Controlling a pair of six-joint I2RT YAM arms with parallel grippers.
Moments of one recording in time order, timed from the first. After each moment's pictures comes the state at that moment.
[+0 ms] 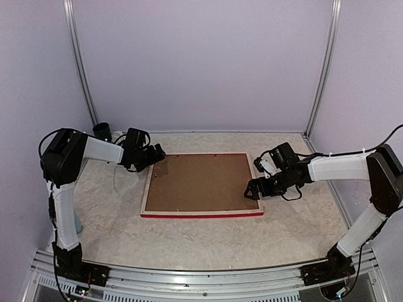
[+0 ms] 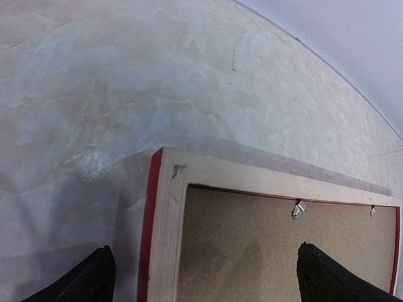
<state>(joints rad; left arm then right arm) -0.34 2.11 1.30 0.10 0.03 -0.65 0.51 1.60 0.88 -0.27 -0.24 0.25</state>
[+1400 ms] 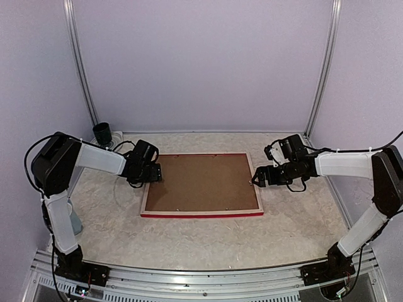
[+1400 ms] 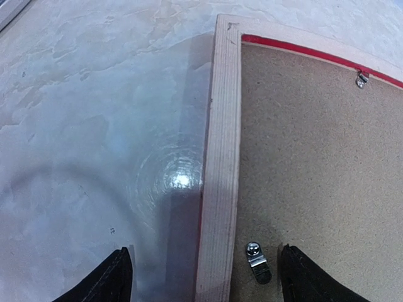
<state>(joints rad) -0.50 1.94 1.09 -0.09 -0.33 -0.51 0.42 1.56 0.91 -0.23 -0.18 0.24</state>
